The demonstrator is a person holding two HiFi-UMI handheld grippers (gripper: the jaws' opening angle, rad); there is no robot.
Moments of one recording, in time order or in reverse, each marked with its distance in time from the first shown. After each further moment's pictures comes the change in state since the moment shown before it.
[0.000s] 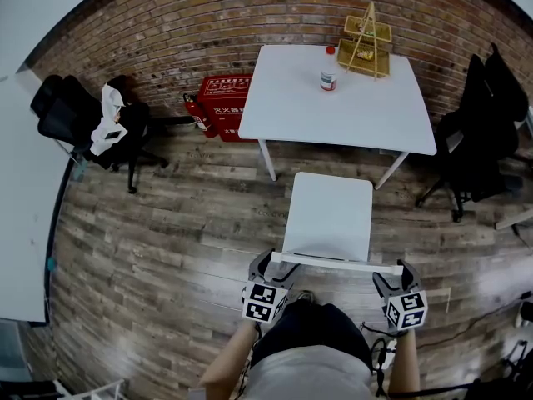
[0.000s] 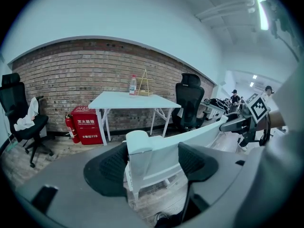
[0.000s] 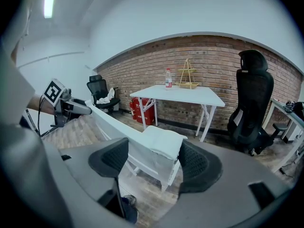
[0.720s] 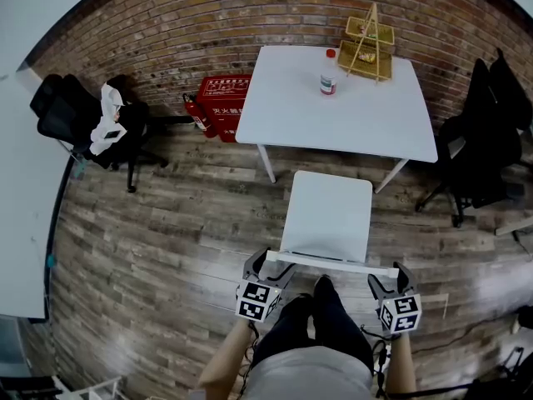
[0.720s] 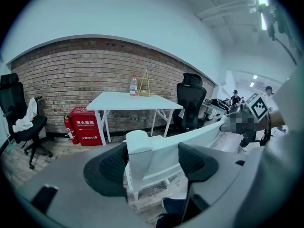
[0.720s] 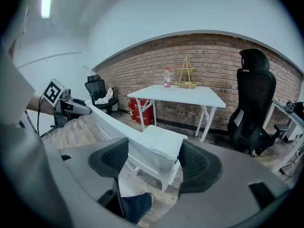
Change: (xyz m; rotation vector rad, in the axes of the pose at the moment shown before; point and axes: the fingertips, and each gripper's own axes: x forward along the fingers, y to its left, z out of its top) left arm 0.021 0.012 0.015 0.003 0.007 -0.002; right arm 0.018 -0.011 0.016 0.011 0.010 -0.006
